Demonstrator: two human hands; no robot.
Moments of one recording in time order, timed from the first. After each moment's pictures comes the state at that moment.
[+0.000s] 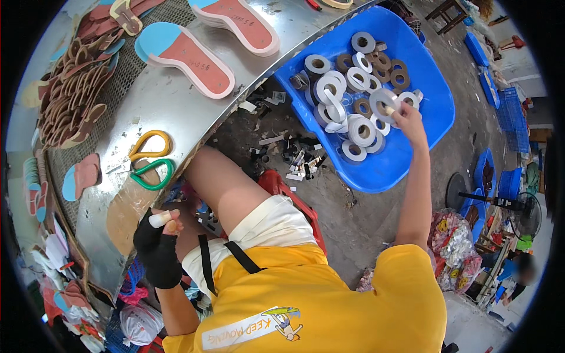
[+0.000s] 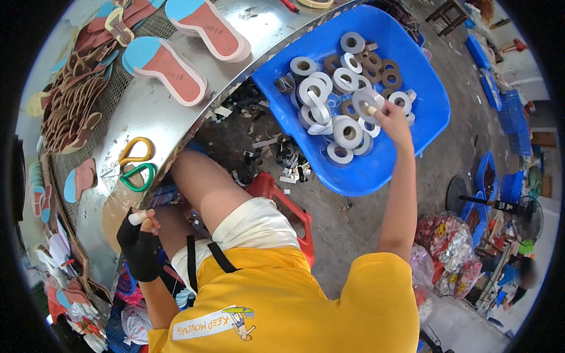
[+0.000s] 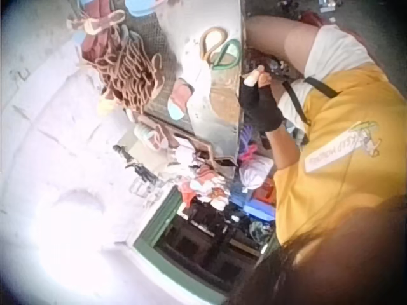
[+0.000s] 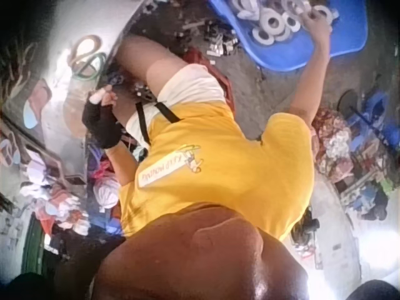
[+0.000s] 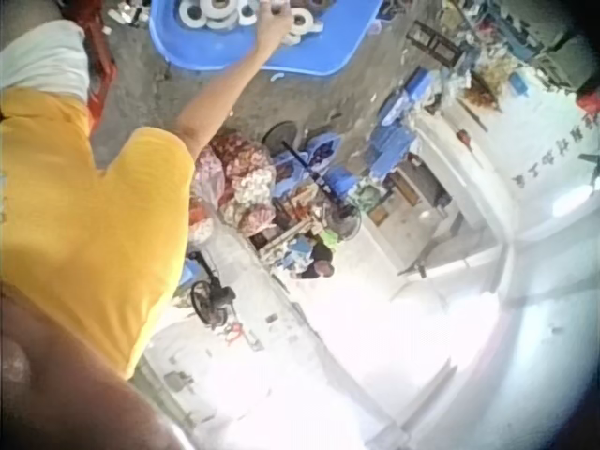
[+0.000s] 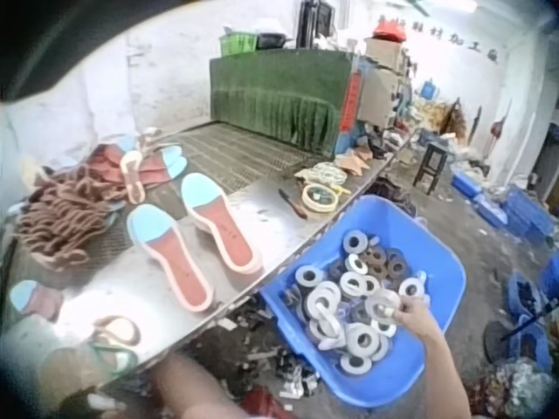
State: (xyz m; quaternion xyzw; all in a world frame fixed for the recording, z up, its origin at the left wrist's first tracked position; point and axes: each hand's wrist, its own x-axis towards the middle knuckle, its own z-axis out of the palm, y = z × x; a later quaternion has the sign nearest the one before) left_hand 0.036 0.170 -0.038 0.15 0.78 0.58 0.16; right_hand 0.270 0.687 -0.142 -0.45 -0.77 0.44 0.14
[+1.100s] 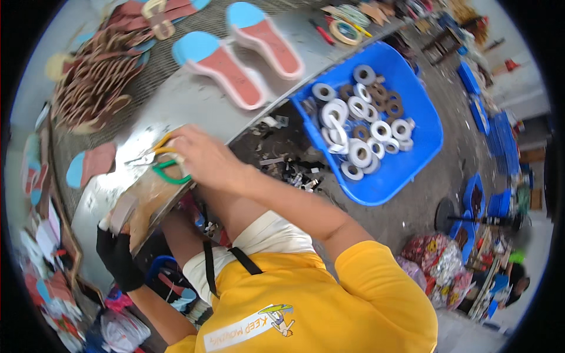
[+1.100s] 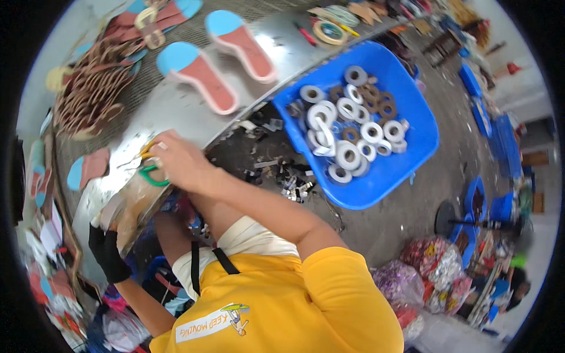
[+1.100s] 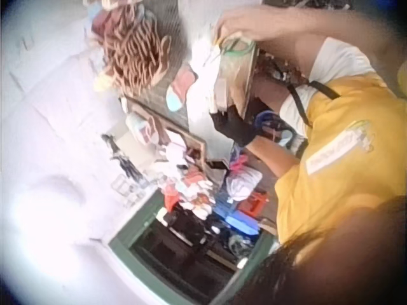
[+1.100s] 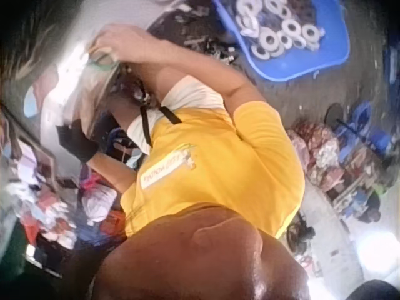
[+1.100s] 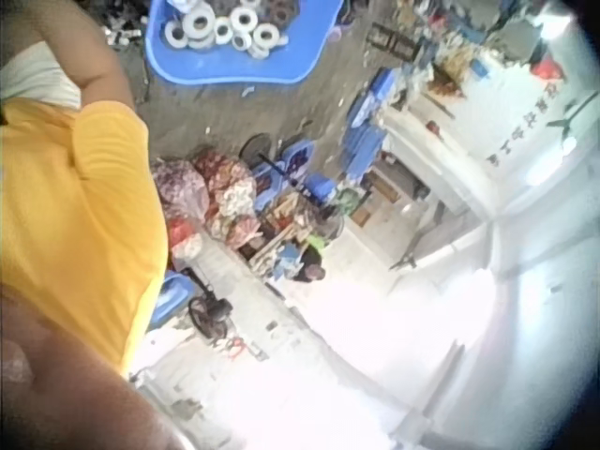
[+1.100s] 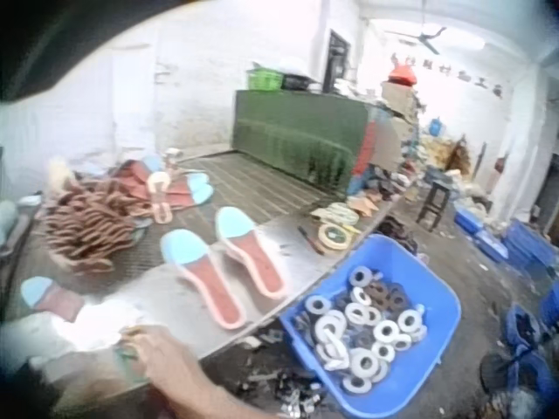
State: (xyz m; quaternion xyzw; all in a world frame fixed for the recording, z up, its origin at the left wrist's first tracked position) left_hand -0.023 0.042 -0.026 0.12 0.85 0.52 0.00; right_hand -0.016 0.333 -0.084 0.12 -0.84 0.43 0.31
